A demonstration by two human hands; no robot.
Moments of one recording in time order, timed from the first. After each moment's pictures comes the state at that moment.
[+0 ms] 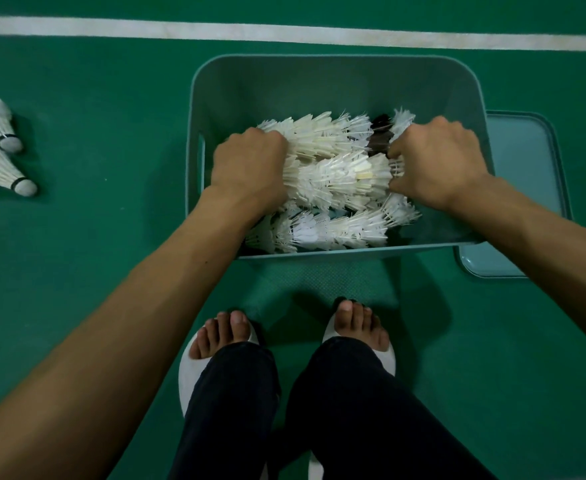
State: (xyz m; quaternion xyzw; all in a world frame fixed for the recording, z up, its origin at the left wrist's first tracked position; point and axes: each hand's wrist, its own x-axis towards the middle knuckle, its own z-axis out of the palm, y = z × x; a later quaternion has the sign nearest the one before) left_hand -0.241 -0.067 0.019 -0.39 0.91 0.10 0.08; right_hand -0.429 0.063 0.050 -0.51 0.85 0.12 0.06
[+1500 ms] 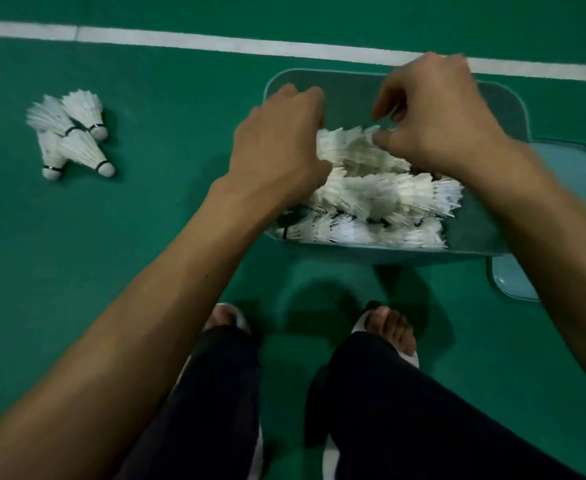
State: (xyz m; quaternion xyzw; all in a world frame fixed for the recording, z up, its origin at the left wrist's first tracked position) left_hand -0.196 -0.055 0.102 -0.43 0.89 0.15 -0.07; right_hand -0.367 0.009 0.123 -0.58 0.80 -0.12 0.10
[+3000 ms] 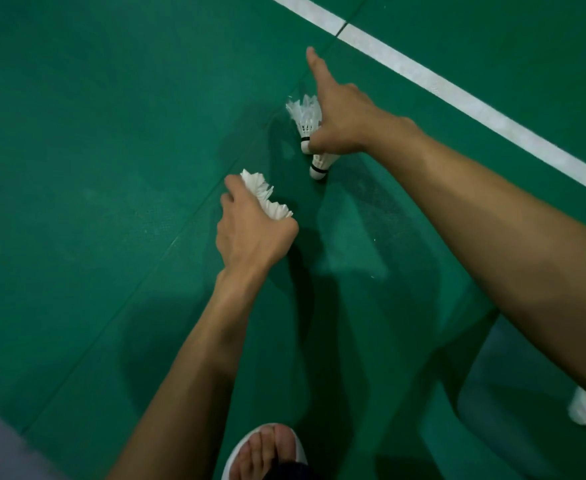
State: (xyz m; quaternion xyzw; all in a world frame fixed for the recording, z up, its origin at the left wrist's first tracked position) left_hand 0.088 -0.217 -0.043 -0.81 0.45 0.30 -0.20; right_hand -0.043 -0.364 -0.005 -0.74 0.60 0.01 0.30
